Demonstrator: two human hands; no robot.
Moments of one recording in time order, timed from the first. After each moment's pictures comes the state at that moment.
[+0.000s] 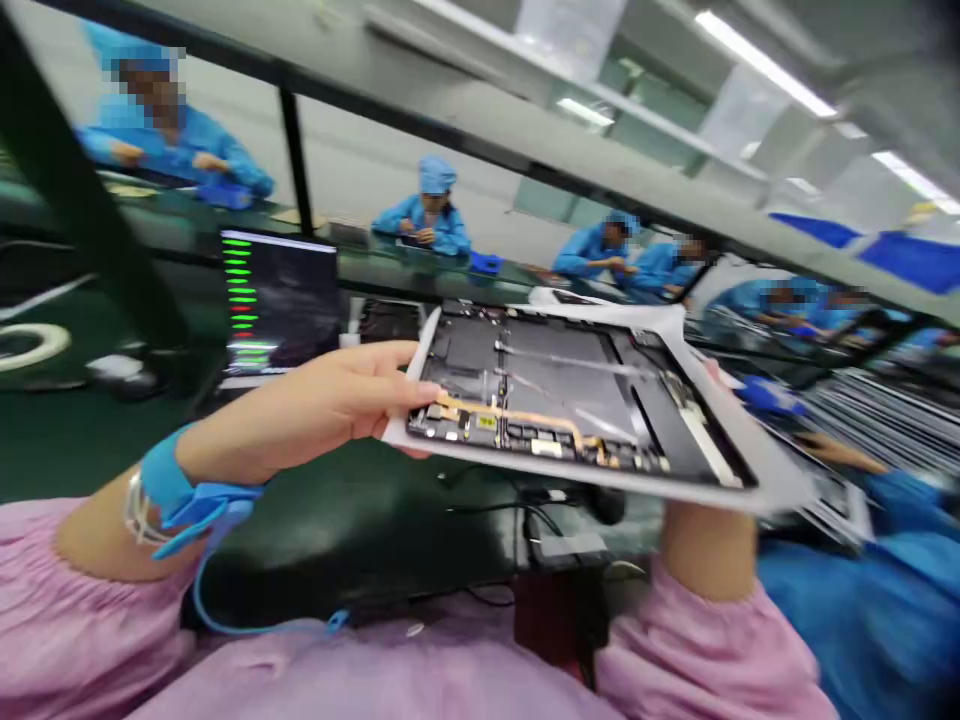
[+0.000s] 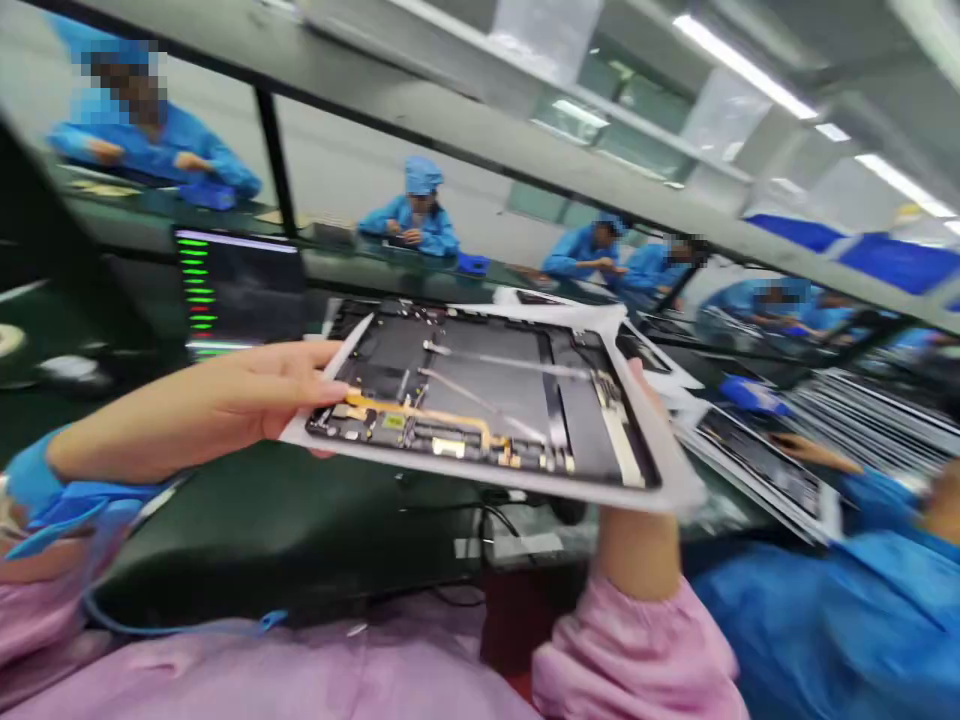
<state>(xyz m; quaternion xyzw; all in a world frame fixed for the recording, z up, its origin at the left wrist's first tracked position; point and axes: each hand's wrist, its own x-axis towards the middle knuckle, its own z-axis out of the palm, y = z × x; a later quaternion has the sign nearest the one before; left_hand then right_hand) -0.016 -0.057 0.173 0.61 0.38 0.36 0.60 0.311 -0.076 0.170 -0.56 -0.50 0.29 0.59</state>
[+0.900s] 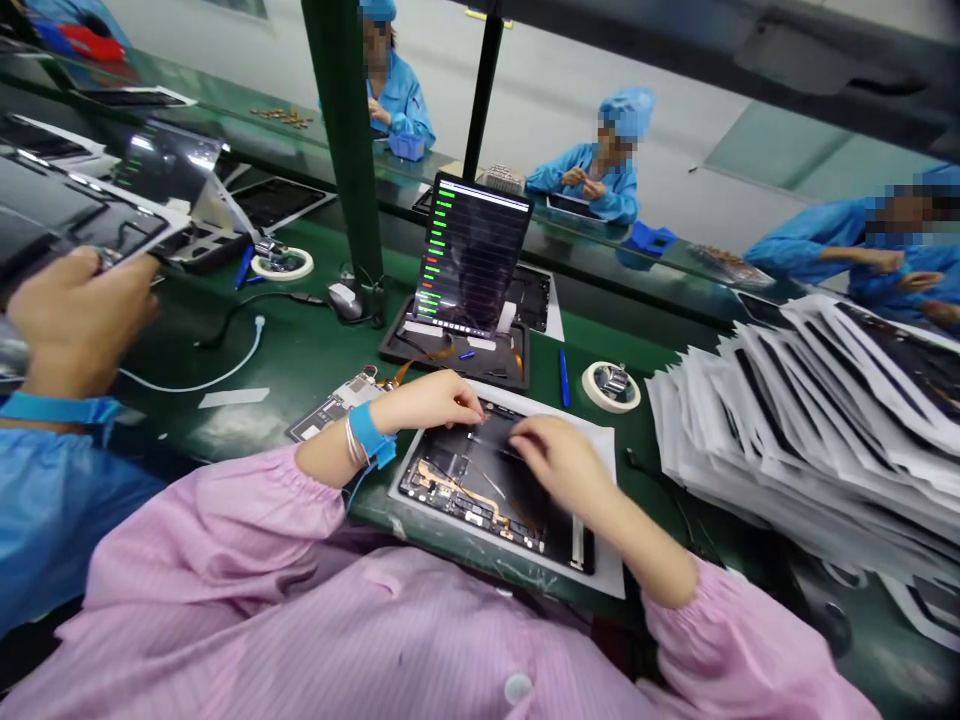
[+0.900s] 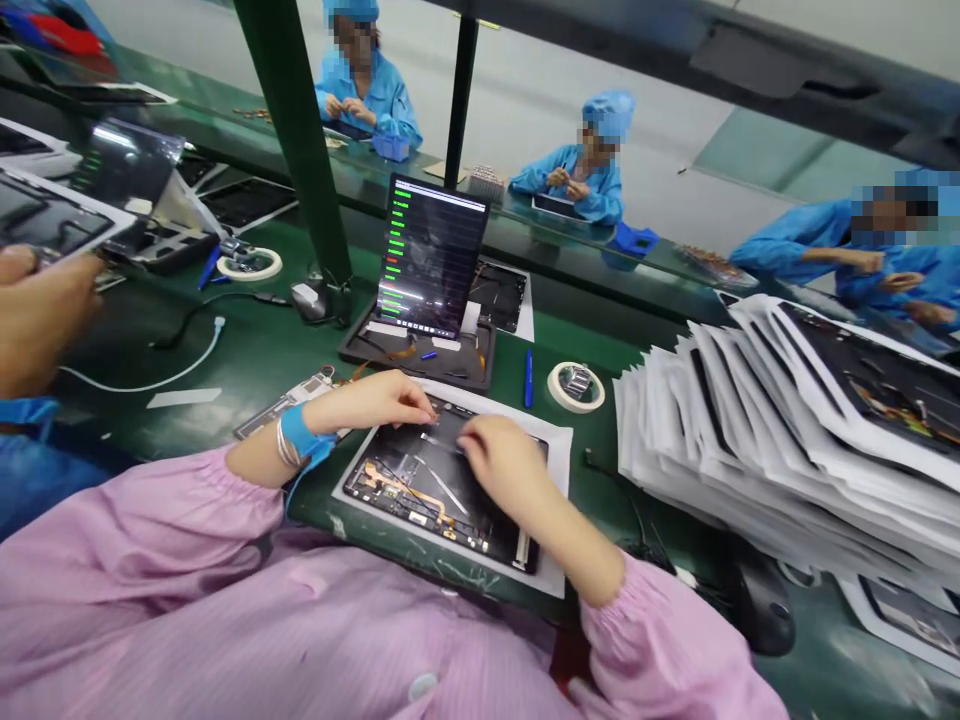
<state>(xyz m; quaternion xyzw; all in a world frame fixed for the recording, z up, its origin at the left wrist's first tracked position) -0.129 -0.018 0.032 0.69 0.51 0.23 0.45 0.106 -0.008 0.036 -0.42 -0.89 0.16 0.11</state>
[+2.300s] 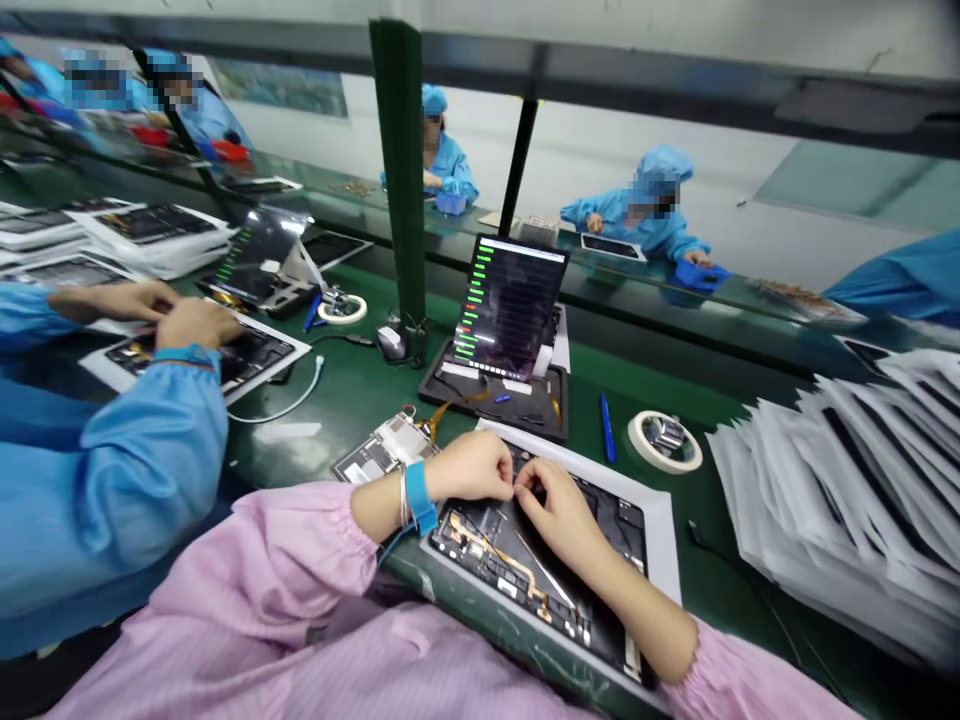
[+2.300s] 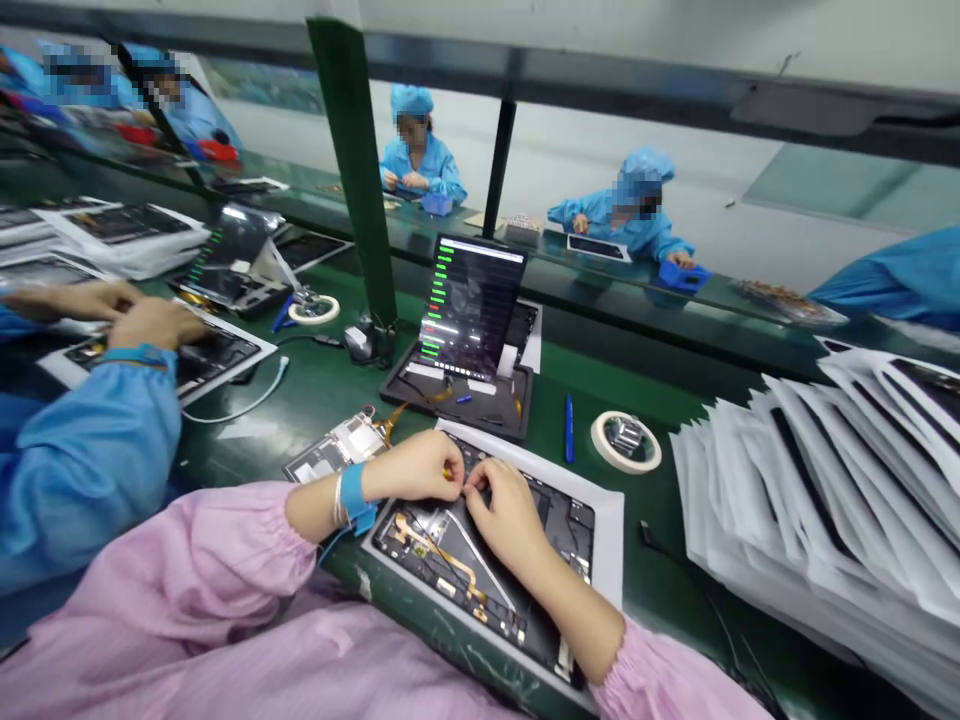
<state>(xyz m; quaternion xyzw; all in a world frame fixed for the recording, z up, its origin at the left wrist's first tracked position) -0.113 -0.024 0.020 0.72 0.59 0.16 0.33 0.070 0.002 -0.013 -0.36 -0.86 0.30 0.20</state>
